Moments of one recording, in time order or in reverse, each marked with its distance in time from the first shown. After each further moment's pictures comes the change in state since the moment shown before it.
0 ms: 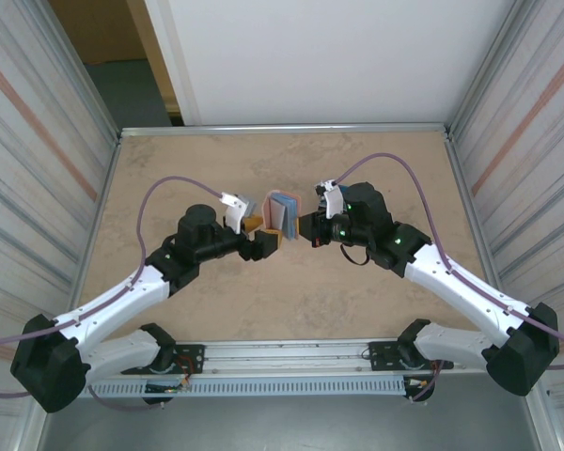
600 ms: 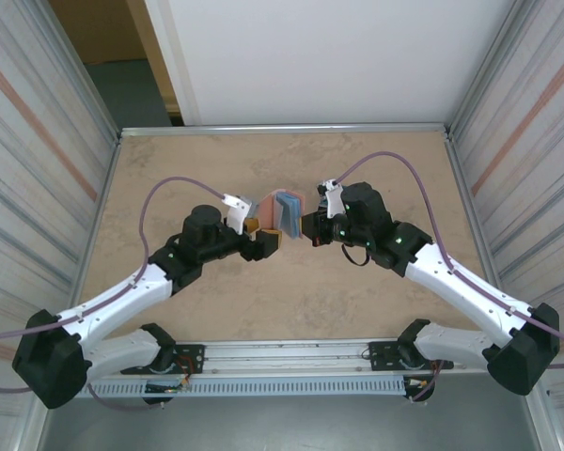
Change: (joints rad) left arm -0.019 0.027 0.005 -0.028 -0.061 0.006; right arm 0.018 0.000 0.032 -0.076 0.099 0.008
